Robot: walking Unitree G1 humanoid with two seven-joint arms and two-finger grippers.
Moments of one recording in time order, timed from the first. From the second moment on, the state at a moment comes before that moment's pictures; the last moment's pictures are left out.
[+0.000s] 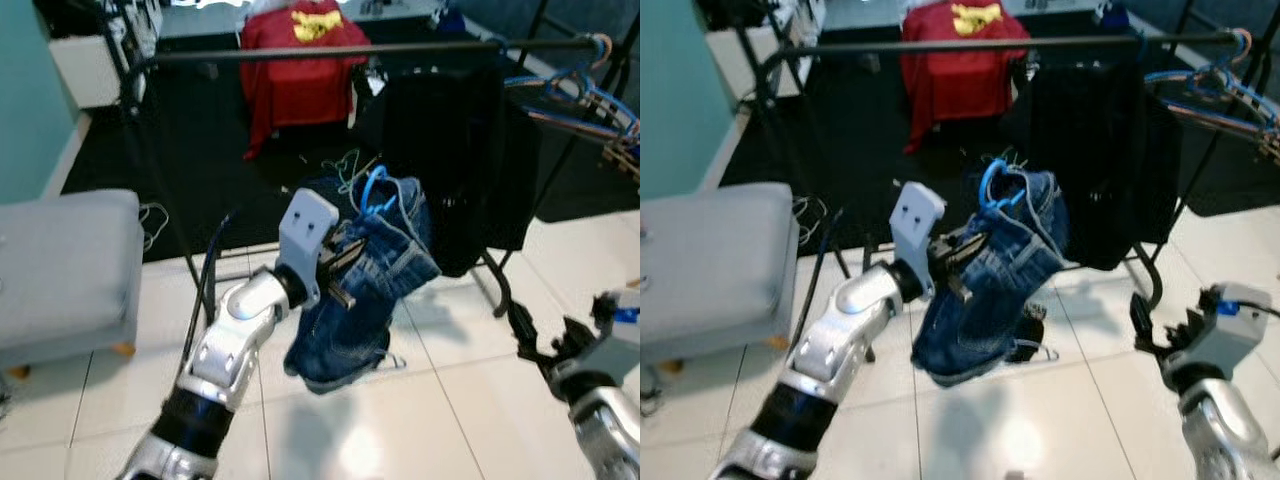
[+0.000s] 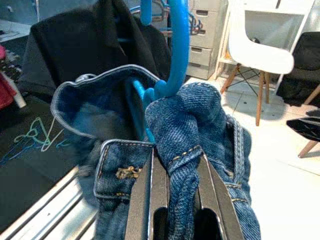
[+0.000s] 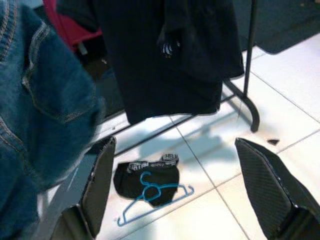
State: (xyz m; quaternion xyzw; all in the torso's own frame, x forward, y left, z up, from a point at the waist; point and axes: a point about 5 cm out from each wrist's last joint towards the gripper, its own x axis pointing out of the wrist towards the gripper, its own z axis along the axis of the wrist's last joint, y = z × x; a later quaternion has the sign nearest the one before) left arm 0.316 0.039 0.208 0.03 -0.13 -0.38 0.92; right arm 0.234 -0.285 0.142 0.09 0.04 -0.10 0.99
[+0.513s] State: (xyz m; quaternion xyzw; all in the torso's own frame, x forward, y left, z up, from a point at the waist) left arm 0.324 0.040 0.202 0.02 -0.10 -0.36 0.93; right arm 0.238 -0.269 0.140 0.08 0.04 -0.06 0.99
